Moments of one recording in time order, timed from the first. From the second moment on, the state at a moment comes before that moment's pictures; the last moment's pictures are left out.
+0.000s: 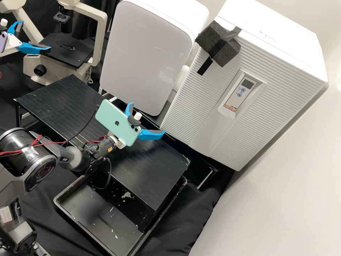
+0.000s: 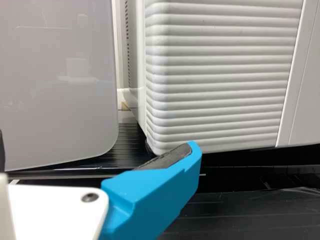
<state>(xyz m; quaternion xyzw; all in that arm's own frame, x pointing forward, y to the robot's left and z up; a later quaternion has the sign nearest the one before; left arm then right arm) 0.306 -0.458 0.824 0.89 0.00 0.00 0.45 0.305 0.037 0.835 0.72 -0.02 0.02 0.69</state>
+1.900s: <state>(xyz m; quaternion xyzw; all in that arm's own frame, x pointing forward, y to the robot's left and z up) 0.306 -0.458 0.824 0.89 0.00 0.00 0.45 0.322 0.101 0.961 0.72 -0.14 0.16 0.66</state>
